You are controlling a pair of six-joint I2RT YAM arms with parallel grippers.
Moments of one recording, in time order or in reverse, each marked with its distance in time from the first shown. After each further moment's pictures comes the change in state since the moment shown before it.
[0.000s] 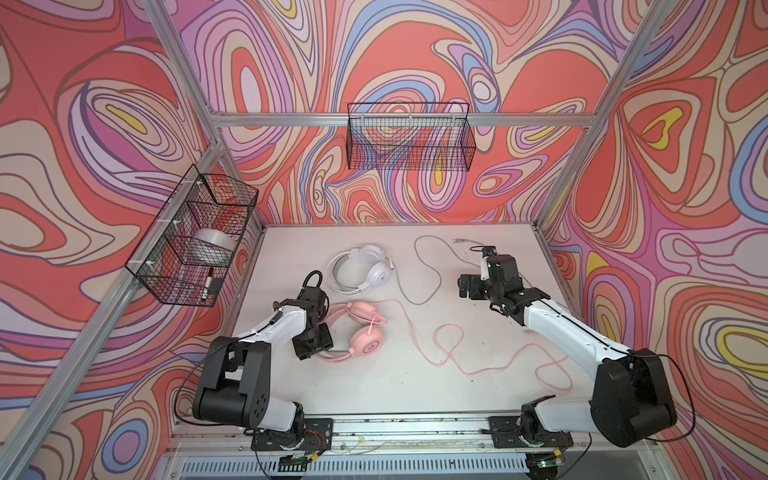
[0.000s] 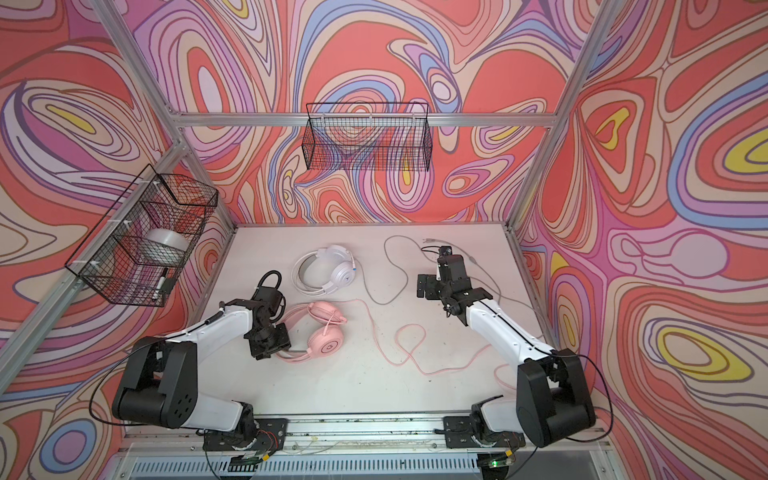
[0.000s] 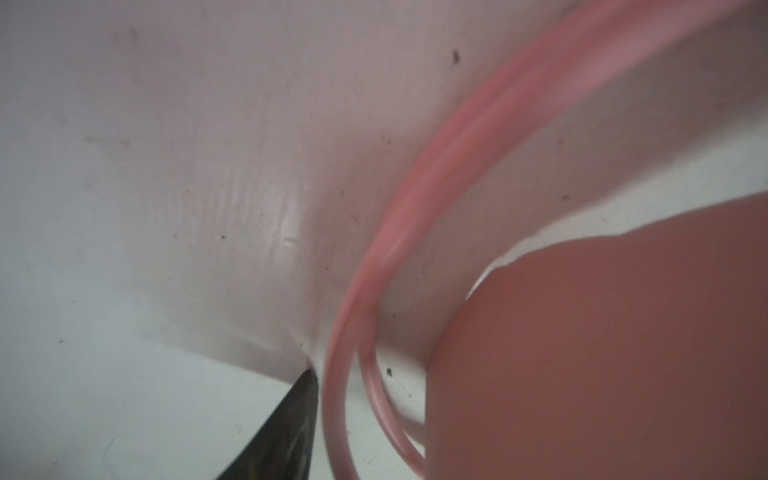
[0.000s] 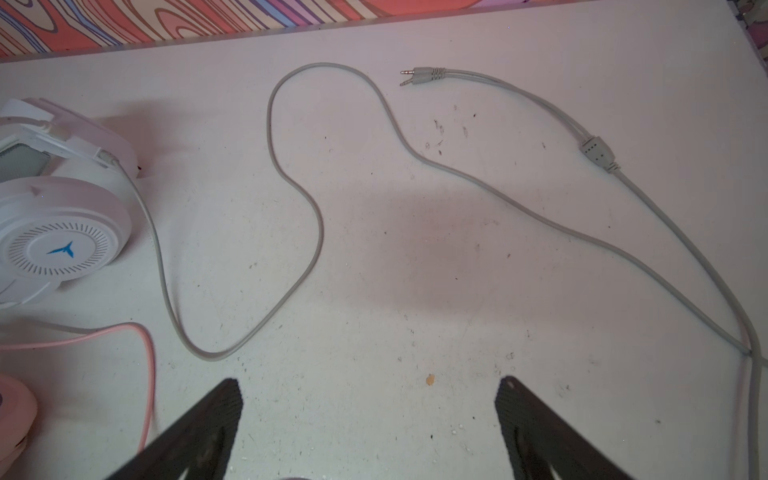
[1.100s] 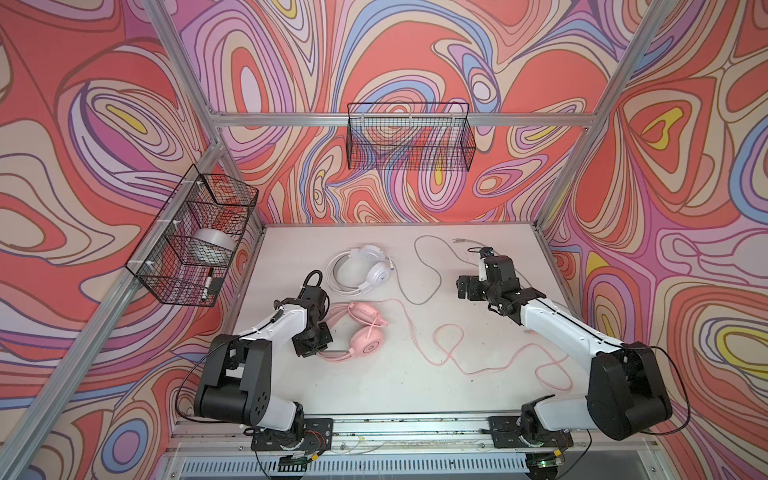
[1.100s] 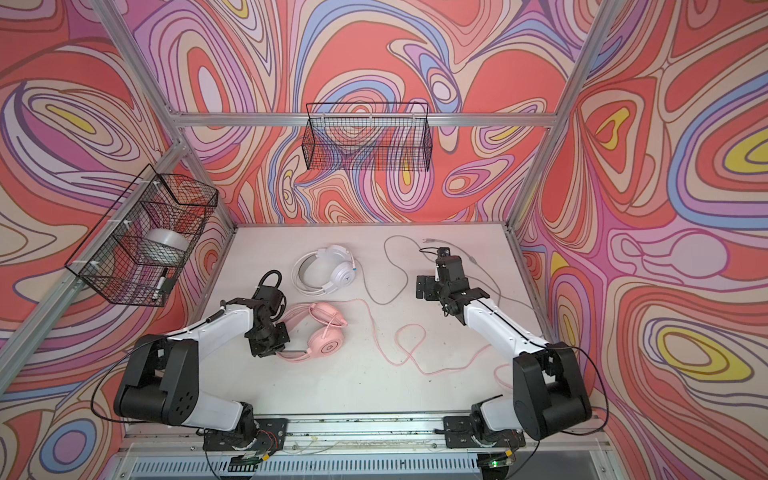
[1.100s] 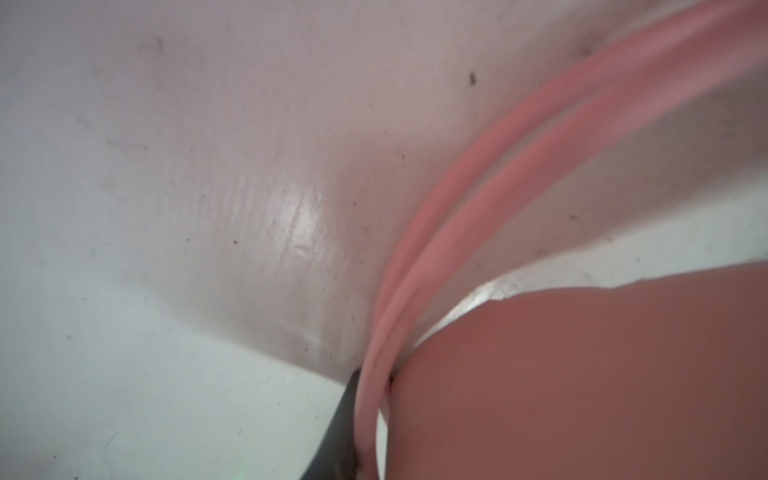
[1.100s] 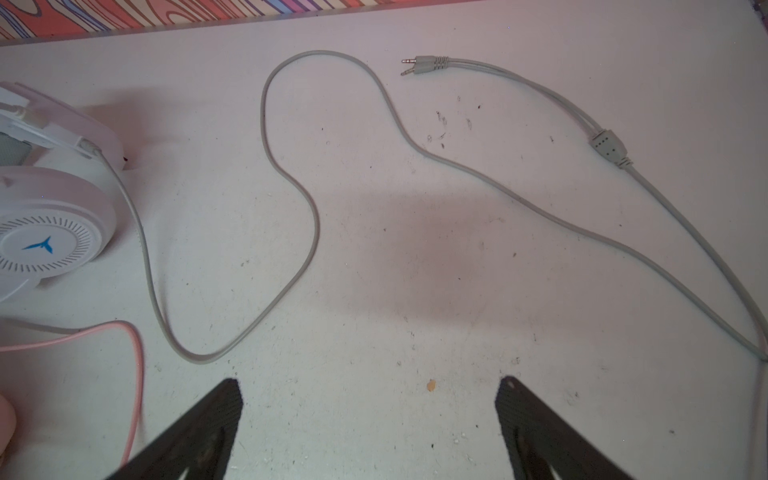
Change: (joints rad) left arm -0.002 0.011 0.010 -0.005 -0.028 -0.039; right arm 0.000 0.029 -0.012 0.029 0.000 -0.009
